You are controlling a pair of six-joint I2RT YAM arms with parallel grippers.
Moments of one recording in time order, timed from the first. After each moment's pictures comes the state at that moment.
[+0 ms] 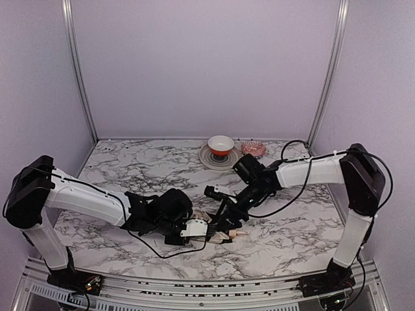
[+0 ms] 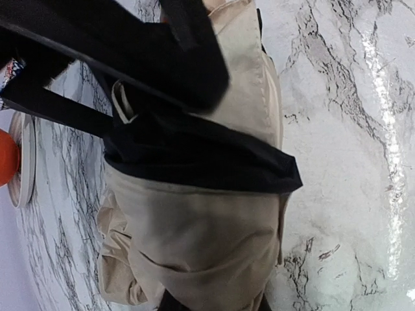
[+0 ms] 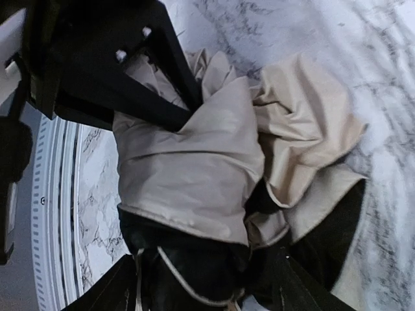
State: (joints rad) left arm -1.14 1.72 0.91 -0.13 -0.12 0.68; right arm 0.75 1.88 1.18 -0.51 -0.75 -0.48
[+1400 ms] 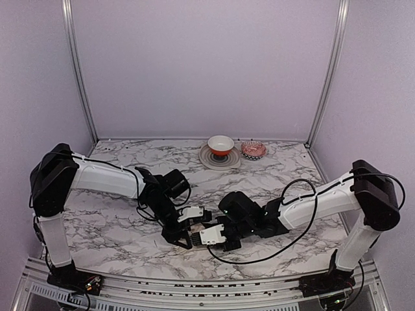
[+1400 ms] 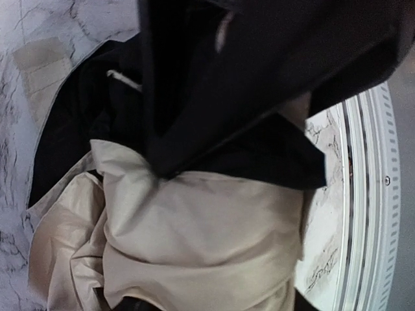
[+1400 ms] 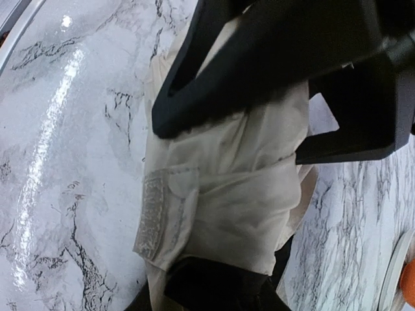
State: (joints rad) left arm -0.90 1.91 1.19 -0.60 0.58 0.51; right arm 1.11 1.69 0.84 -0.02 -0.08 -0.80
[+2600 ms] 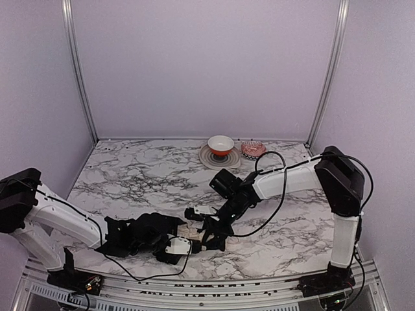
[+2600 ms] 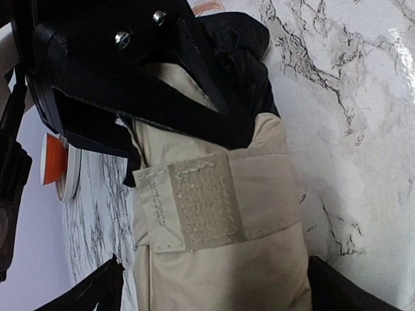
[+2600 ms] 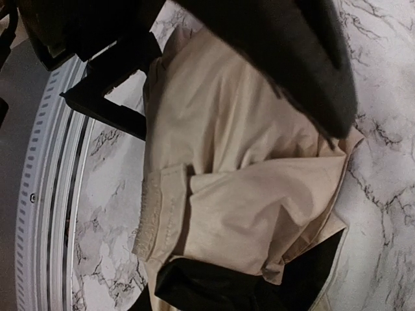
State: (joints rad) left arm -1.23 1.54 0.56 0.26 -0.29 0.77; right arm 0.90 1.99 1.24 -0.48 -0.71 -0.56
